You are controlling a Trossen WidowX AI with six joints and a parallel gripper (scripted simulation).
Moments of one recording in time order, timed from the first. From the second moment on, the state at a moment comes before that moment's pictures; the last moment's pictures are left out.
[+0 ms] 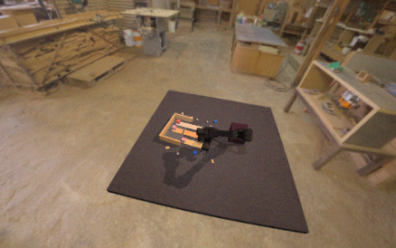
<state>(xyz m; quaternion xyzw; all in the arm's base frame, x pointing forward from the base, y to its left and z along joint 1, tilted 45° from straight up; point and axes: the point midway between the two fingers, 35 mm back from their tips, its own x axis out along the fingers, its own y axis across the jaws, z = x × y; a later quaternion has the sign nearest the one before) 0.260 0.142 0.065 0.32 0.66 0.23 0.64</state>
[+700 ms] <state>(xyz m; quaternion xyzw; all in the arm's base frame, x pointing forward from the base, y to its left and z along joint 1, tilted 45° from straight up) 0.234 0.144 0.068 0.32 0.66 0.23 0.64</state>
